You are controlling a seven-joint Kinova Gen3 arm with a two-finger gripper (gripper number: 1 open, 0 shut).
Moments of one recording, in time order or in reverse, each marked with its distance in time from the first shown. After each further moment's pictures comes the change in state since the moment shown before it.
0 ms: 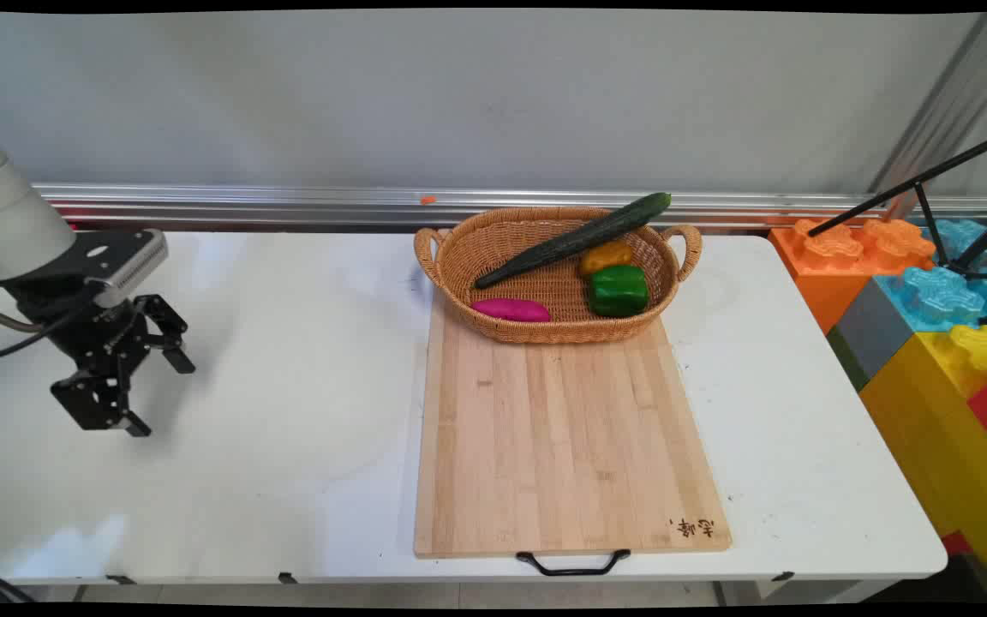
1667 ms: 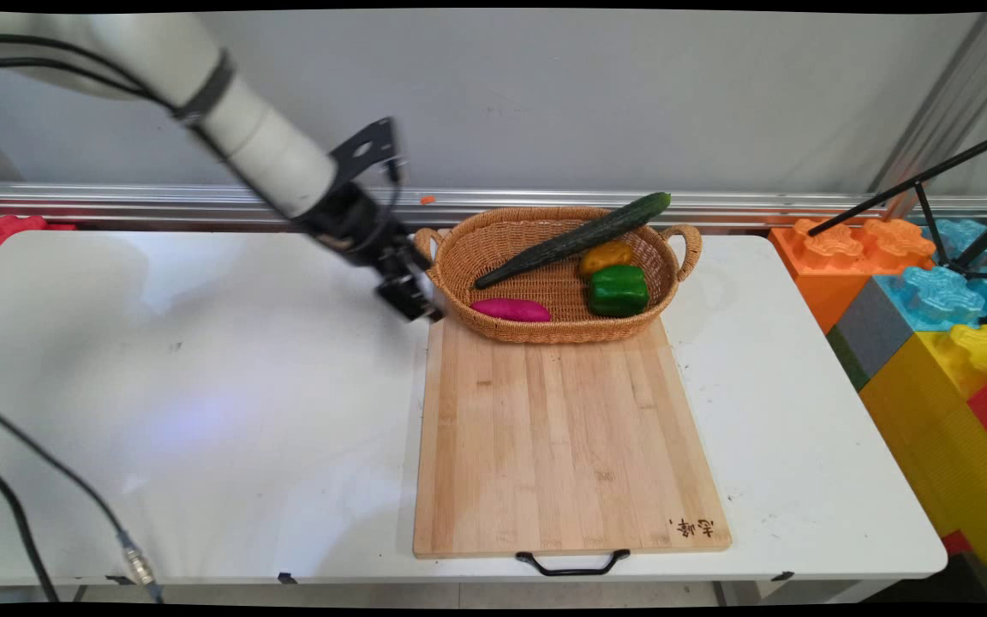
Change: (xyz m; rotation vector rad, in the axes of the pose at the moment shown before) arm 0.201 -0.102 0.024 0.252 0.378 -0.263
